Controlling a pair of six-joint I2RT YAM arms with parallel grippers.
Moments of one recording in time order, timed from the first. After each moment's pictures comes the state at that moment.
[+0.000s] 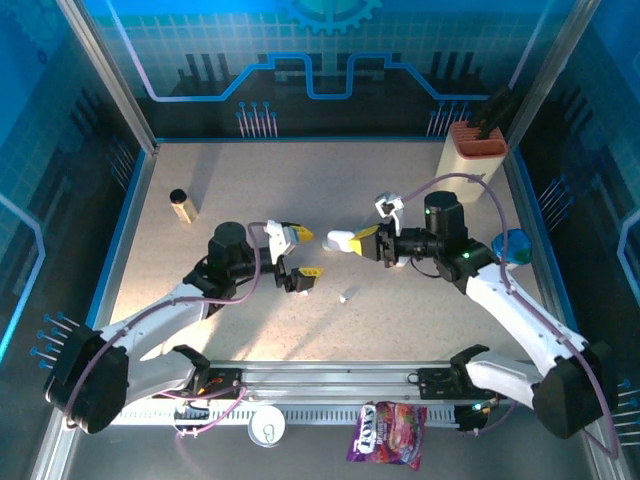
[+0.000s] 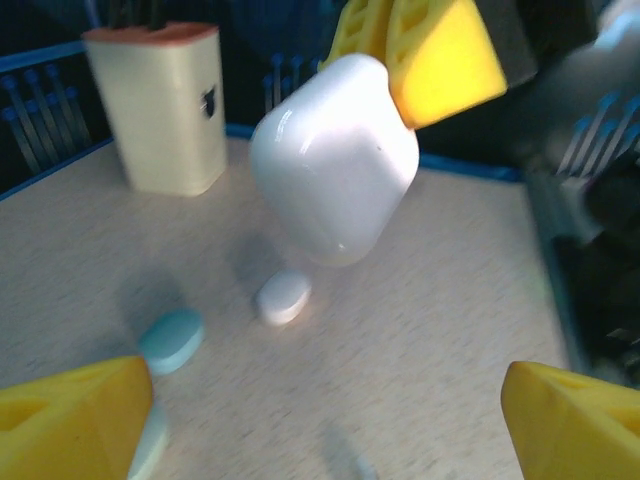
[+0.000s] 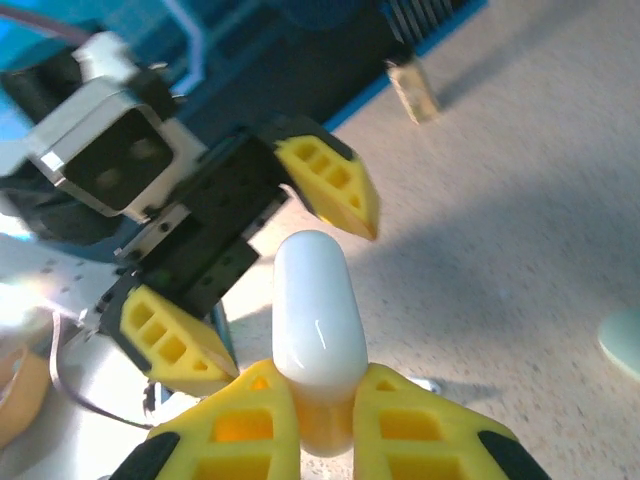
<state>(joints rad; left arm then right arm) -0.48 1.12 0.53 0.40 0.77 0.07 0.41 1.08 0.83 -0.18 -0.87 0.21</state>
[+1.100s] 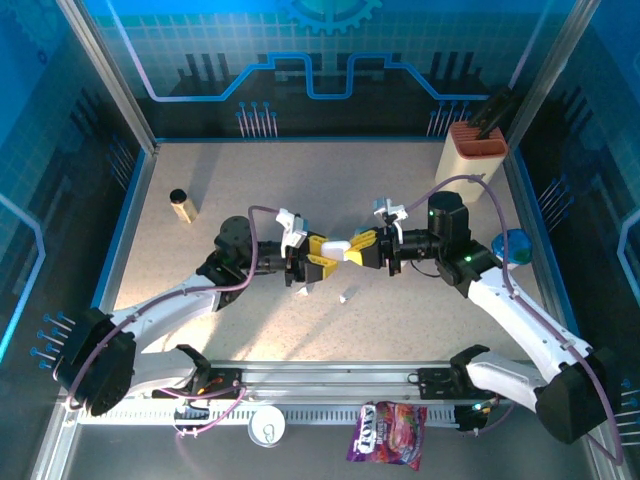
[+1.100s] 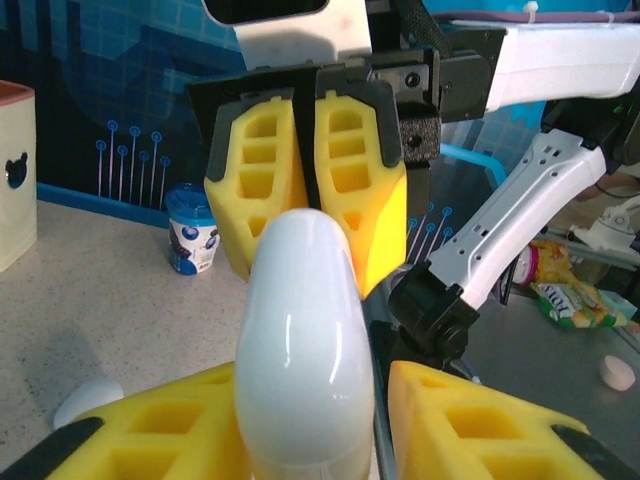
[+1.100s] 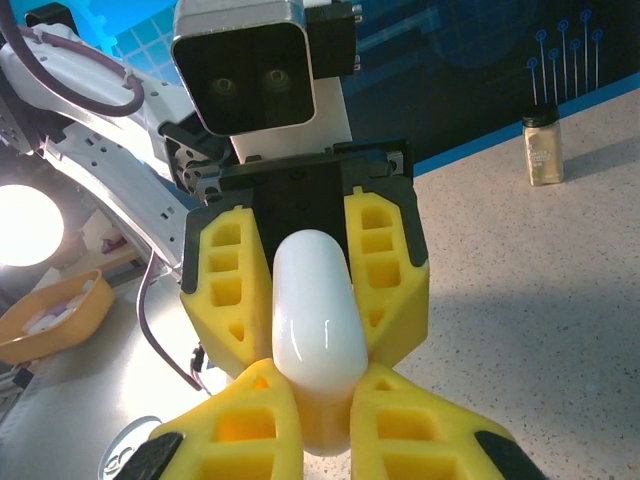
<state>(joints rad) -0.57 1.22 0.63 0.62 0.96 -0.27 0.43 1.06 0.83 -0.10 -1.06 0.08</state>
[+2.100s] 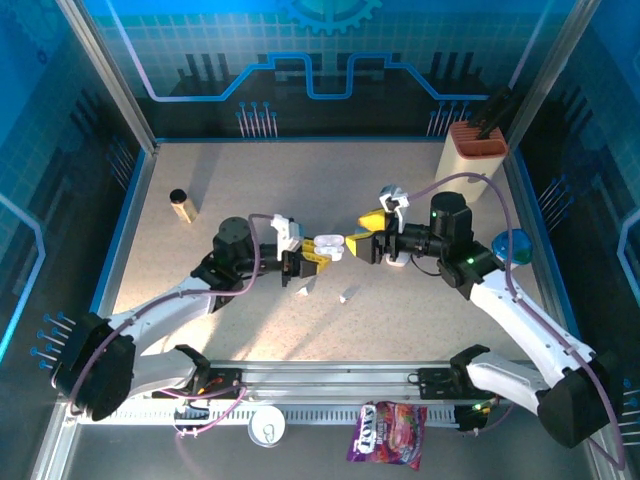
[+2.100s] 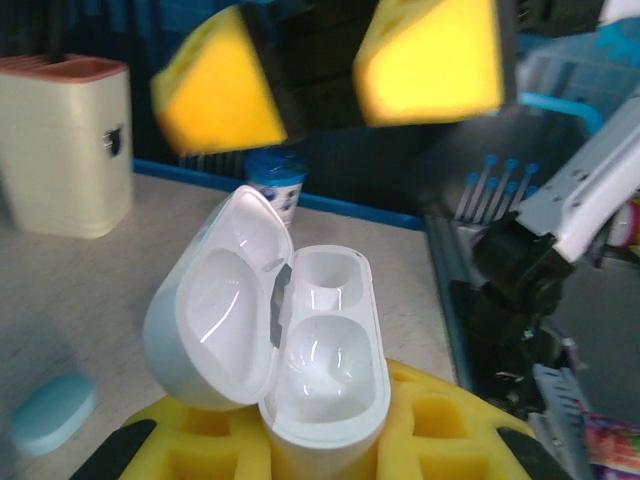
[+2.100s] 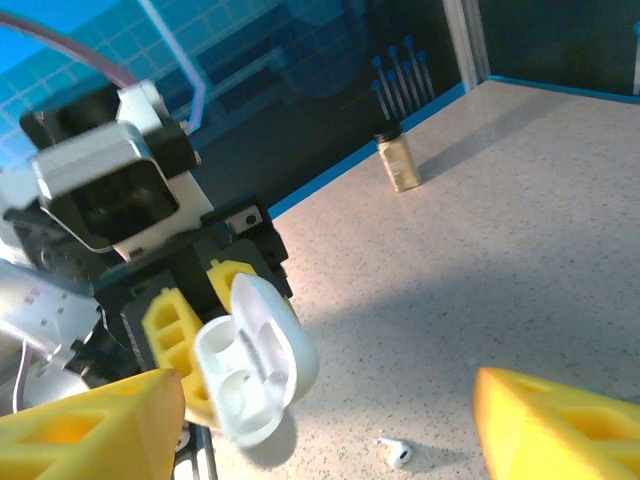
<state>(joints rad) -0.49 1.18 0.55 0.53 0.88 -0.07 0.43 1.04 0.83 -0.08 -0.73 0.23</state>
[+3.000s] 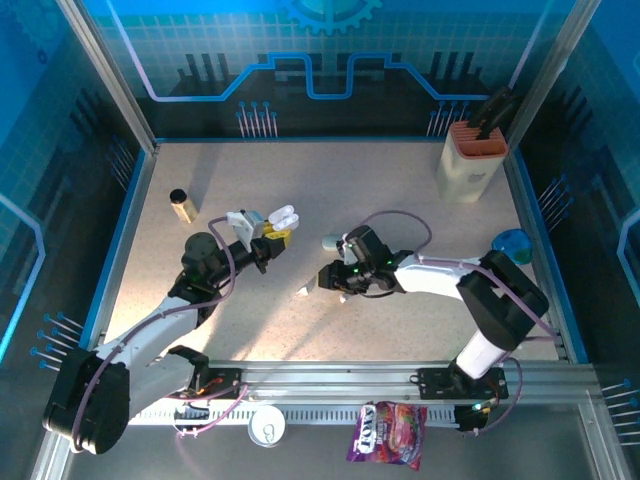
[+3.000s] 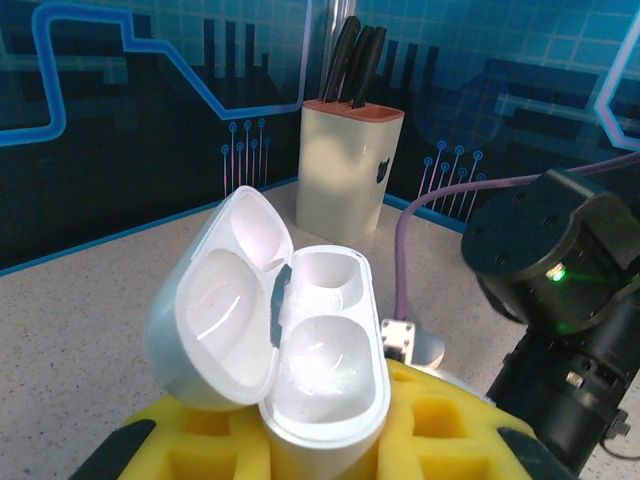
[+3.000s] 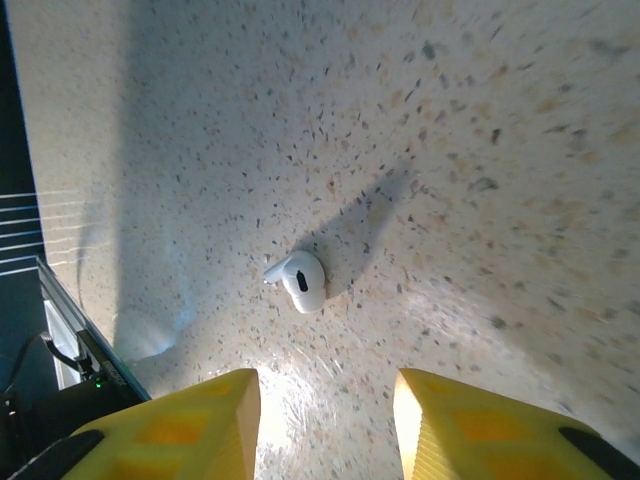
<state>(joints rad) -0.31 1.02 0.39 0.61 0.55 -0.10 0.73 1.66 0.80 -0.03 -0.44 0.85</state>
